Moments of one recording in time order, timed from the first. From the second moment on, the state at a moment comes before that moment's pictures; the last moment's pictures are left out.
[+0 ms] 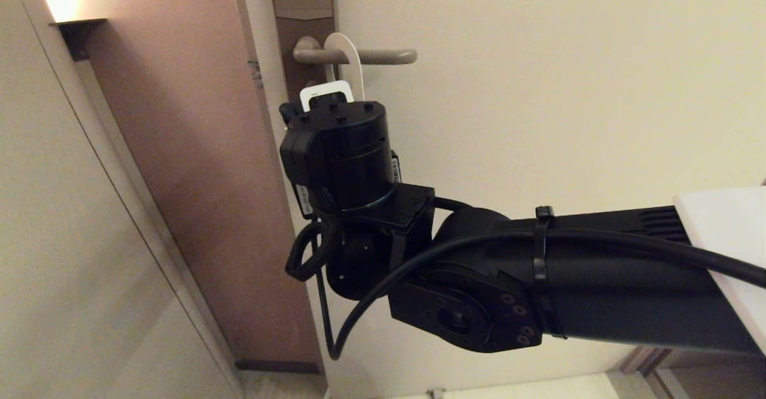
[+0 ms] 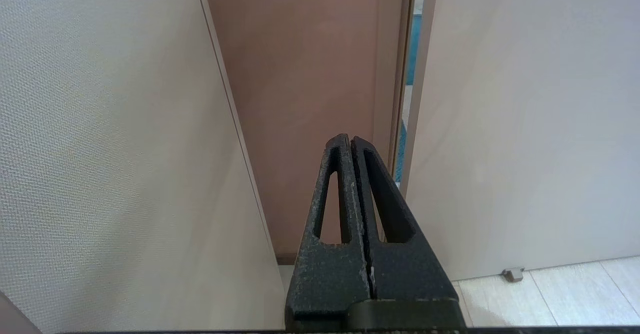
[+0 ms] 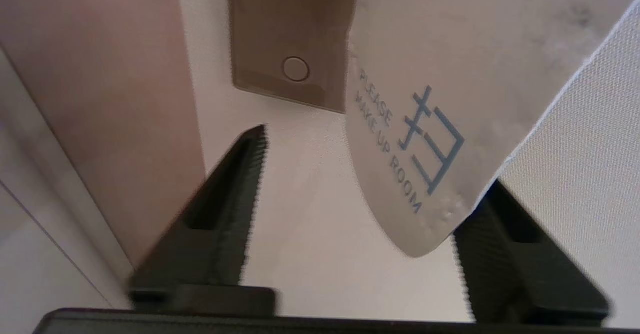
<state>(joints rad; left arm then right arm) 0.00 0.00 0.00 0.00 -0.01 0.03 1.04 2.17 -1.71 -0.34 -0.83 -0.01</state>
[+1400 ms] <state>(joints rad) 0.00 0.00 0.00 0.00 -0.01 0.03 1.03 1.88 -1.43 -0.35 -0.82 -0.02</state>
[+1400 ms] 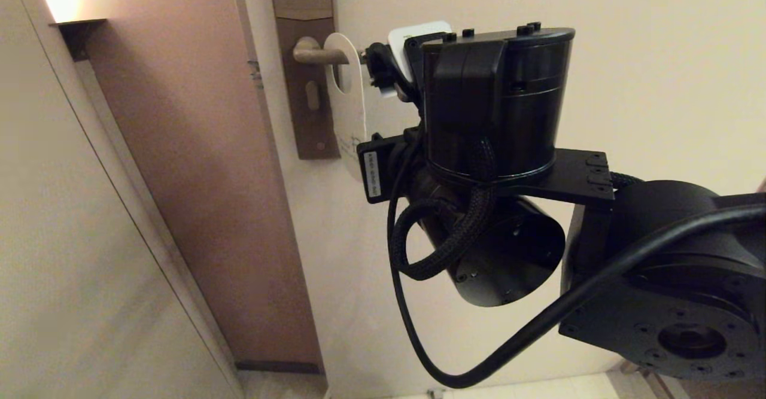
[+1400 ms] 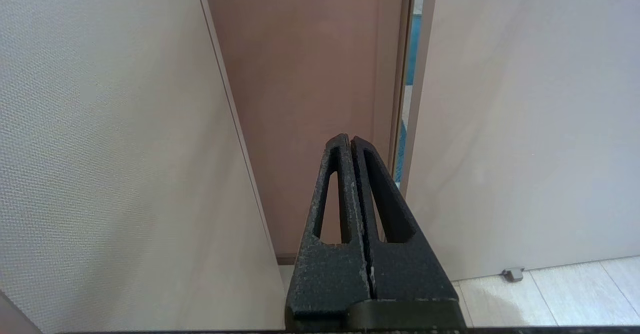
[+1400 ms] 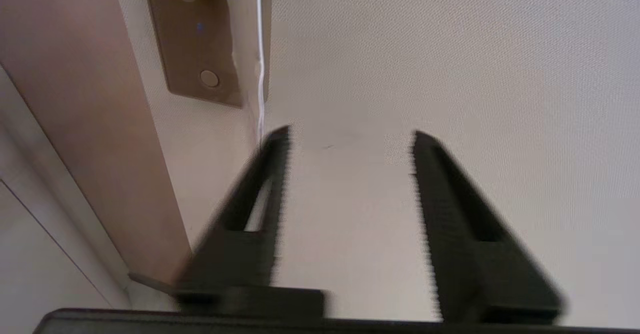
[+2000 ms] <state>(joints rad) 0.00 0.00 0.00 0.00 -0.01 0.03 1.03 1.94 -1.48 -0.41 -0.82 -0.02</state>
